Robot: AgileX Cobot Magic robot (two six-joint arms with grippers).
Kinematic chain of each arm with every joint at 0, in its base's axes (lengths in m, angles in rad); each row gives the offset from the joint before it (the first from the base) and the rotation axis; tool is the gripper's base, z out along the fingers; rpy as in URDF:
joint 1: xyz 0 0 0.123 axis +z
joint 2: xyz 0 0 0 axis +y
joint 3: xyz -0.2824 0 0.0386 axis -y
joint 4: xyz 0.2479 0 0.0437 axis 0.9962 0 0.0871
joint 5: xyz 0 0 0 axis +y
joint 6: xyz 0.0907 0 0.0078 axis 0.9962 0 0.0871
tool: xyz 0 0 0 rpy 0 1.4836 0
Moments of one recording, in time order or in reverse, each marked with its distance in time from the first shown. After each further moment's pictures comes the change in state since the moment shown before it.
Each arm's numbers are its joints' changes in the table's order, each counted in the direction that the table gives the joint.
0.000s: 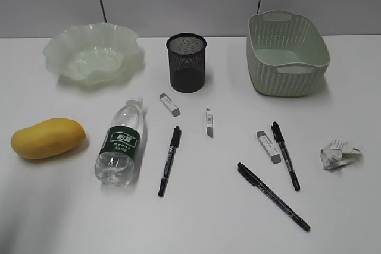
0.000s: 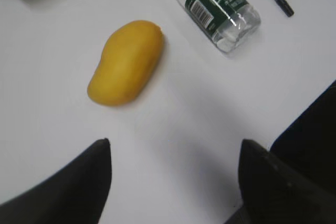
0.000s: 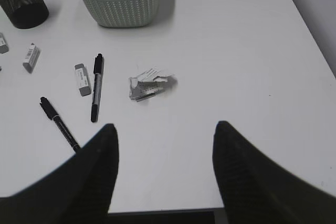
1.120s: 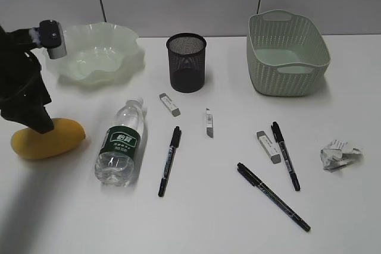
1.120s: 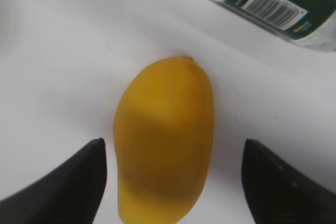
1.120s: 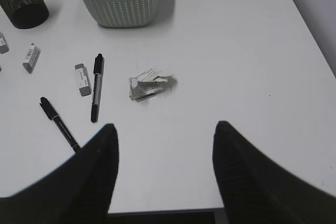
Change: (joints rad) left arm -0.144 0.803 0.346 0.097 -0.115 0.287; right arm 0.000 0.000 0.000 0.001 0.000 0.000
